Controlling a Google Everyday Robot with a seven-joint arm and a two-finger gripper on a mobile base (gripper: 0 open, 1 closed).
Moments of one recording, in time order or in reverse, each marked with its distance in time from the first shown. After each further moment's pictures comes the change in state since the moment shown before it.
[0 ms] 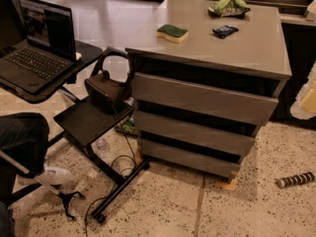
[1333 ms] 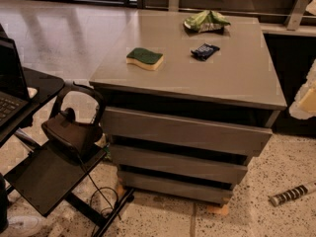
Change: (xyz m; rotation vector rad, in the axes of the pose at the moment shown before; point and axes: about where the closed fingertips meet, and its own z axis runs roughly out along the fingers) arm 0.000 0.000 0.000 0.000 0.000 0.000
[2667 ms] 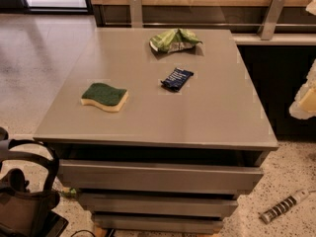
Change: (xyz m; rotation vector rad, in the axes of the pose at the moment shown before) arm 0.000 0.000 0.000 0.000 0.000 0.000
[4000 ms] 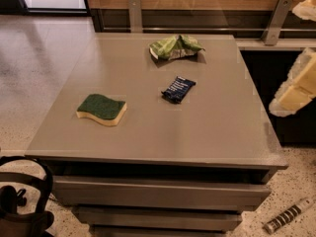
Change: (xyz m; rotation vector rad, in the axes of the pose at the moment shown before) arm -0.023 0.005 0.010 -0.020 -0.081 0.038
